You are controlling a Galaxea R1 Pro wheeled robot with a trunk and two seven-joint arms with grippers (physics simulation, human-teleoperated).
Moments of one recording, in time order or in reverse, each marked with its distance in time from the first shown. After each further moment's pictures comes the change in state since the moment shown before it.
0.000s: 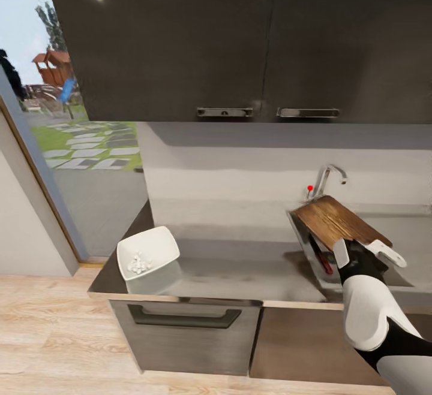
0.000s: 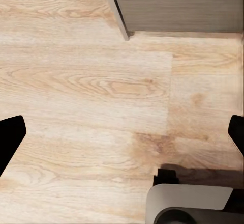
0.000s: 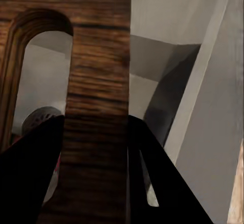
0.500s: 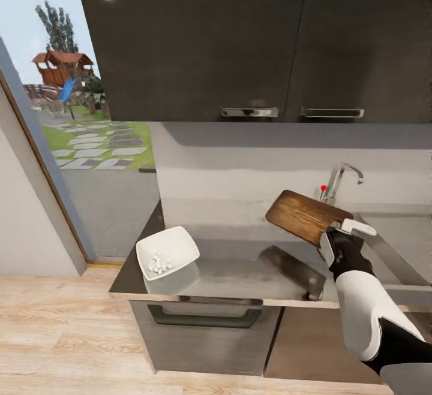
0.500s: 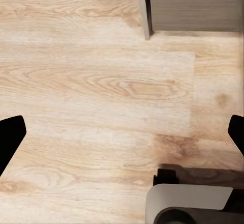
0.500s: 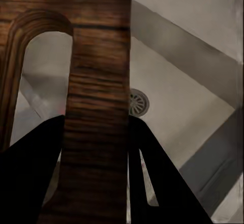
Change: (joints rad) left arm 0.000 0.000 0.000 0.000 0.000 0.001 0.000; right arm 0.000 0.002 0.271 -0.010 0.091 0.142 0.195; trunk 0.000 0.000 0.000
